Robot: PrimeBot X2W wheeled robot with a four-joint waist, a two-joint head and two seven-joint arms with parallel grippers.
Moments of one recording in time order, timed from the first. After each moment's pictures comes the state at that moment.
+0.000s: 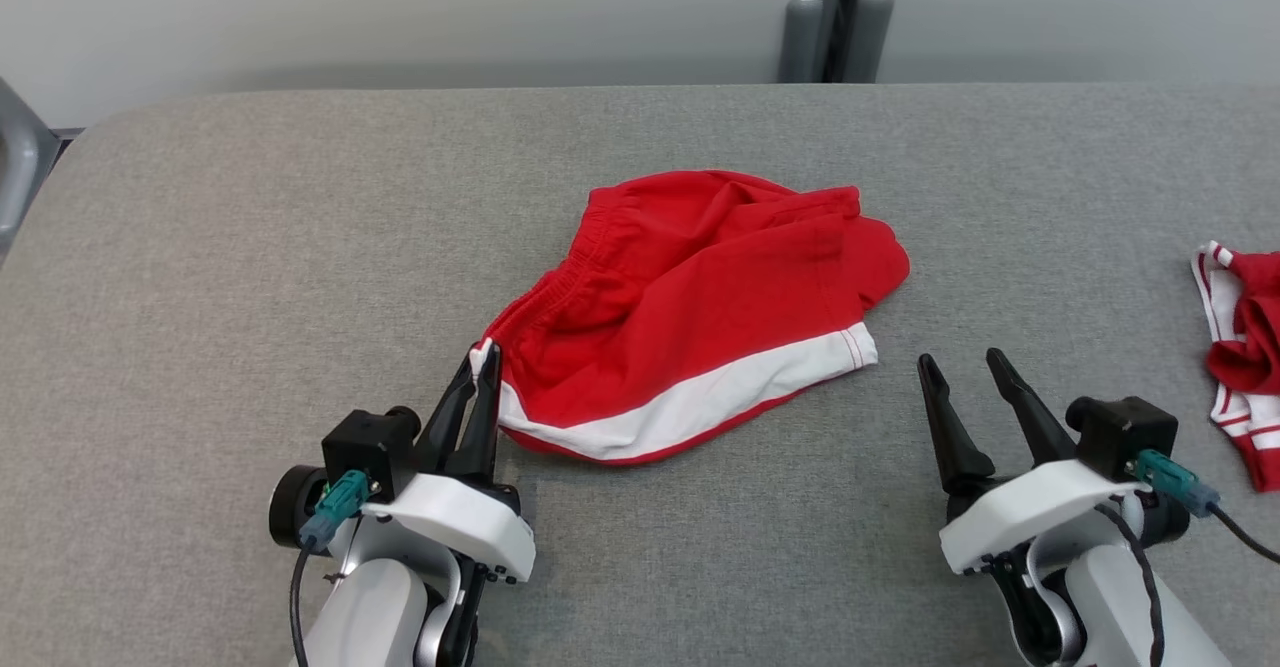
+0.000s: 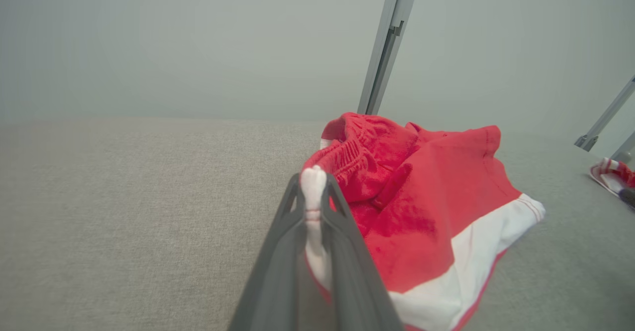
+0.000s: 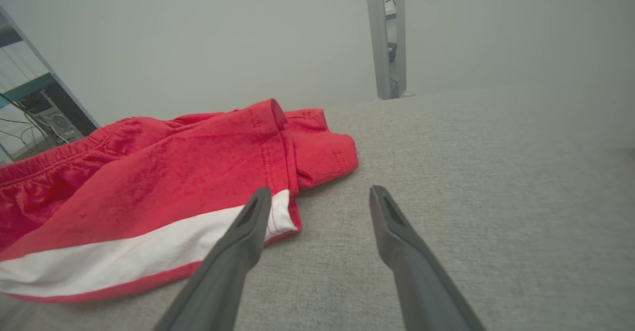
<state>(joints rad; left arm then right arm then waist) -0.31 0.05 -0.33 0.47 -0.36 0.04 -0.26 -0.30 -0.11 0.22 0.50 0.38 0.13 -0.26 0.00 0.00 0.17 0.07</state>
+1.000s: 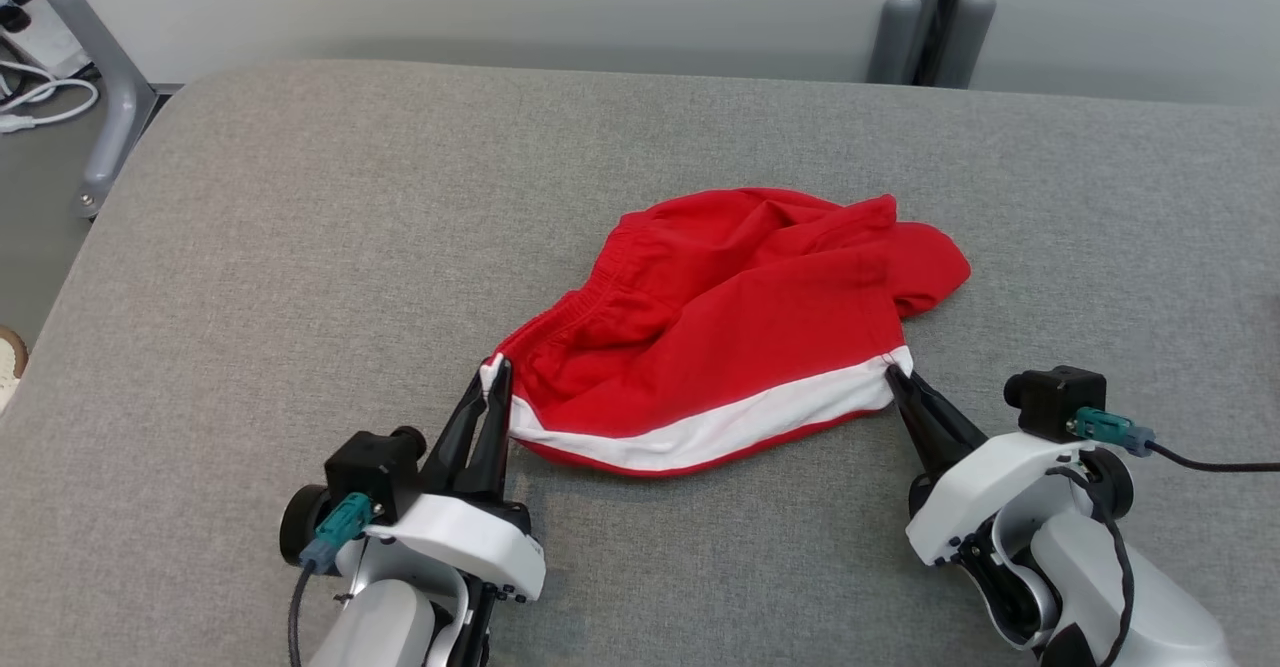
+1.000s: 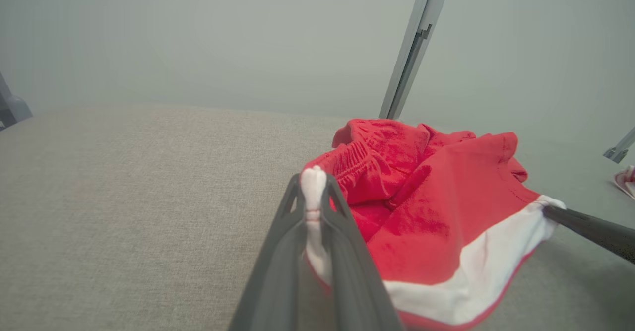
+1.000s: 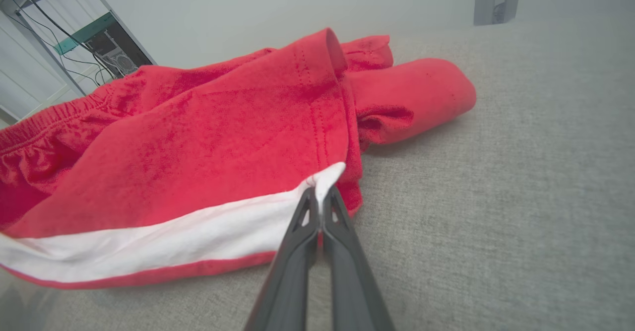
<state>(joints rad) -0.25 0.05 -0.35 0.39 -0.38 0.06 -0.26 -0.50 -0.21 0.61 0.72 0.75 0.13 -0.24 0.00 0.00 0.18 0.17</state>
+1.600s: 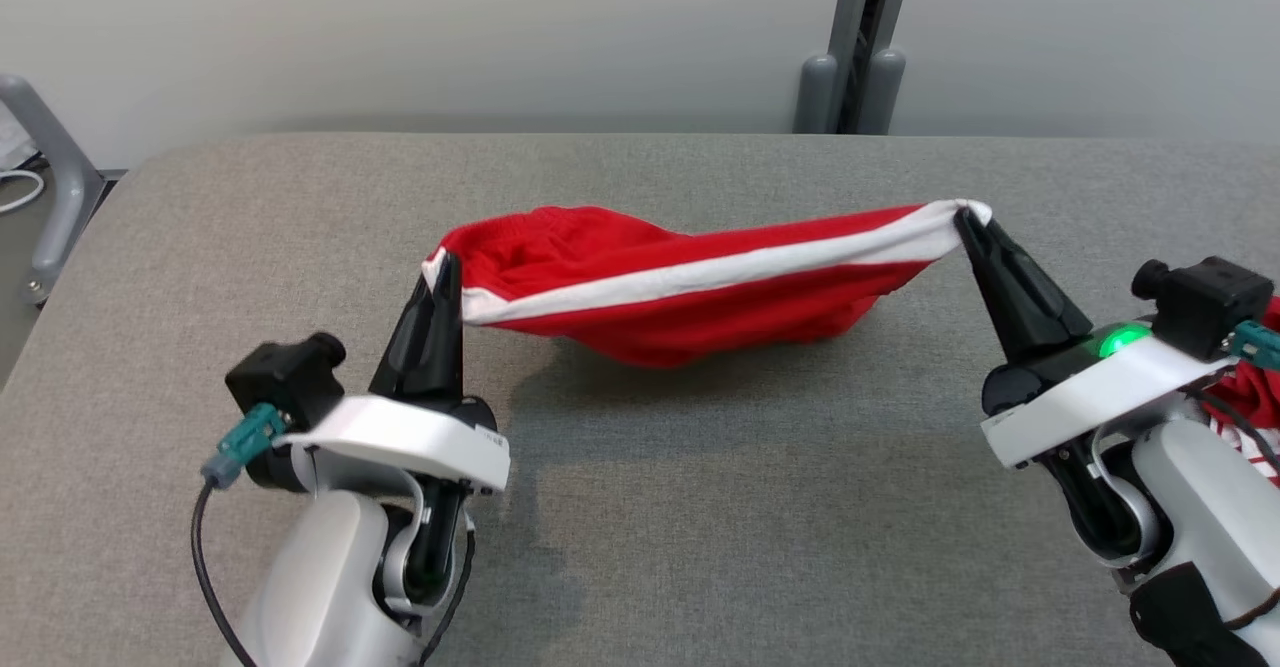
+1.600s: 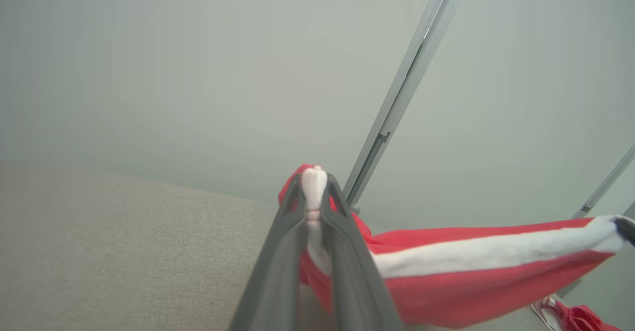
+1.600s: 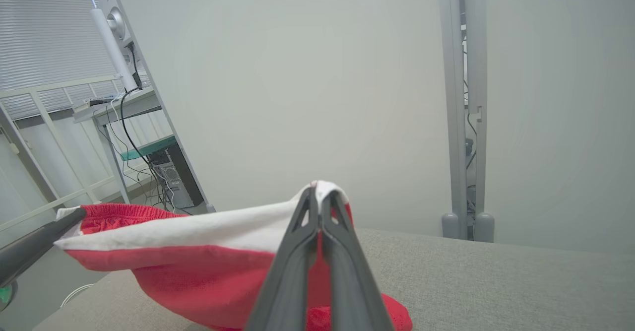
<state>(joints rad) -0.33 0.05 -0.29 0.33 -0.59 0.05 -0.23 -0.50 -0.37 0.54 0.33 0.77 0.13 -0.26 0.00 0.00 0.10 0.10</state>
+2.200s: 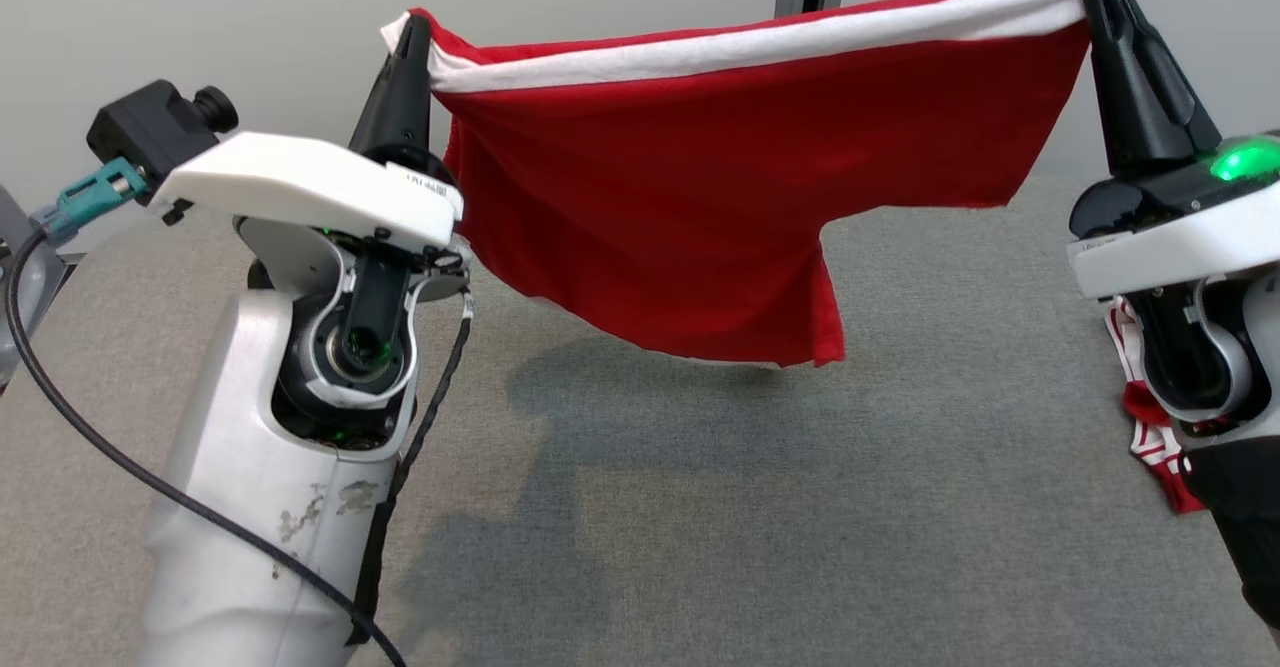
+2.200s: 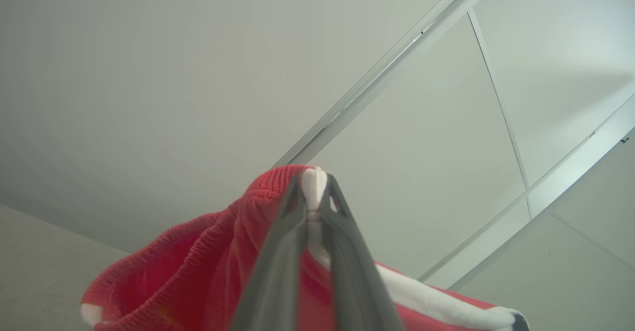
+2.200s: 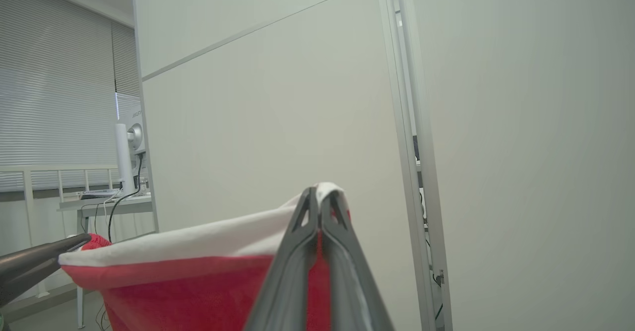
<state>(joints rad) -0.59 0.05 -0.22 0.09 -1.05 0.27 0.09 -0.64 -0.35 0.33 0.18 0.72 0.13 -0.22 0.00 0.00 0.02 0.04</state>
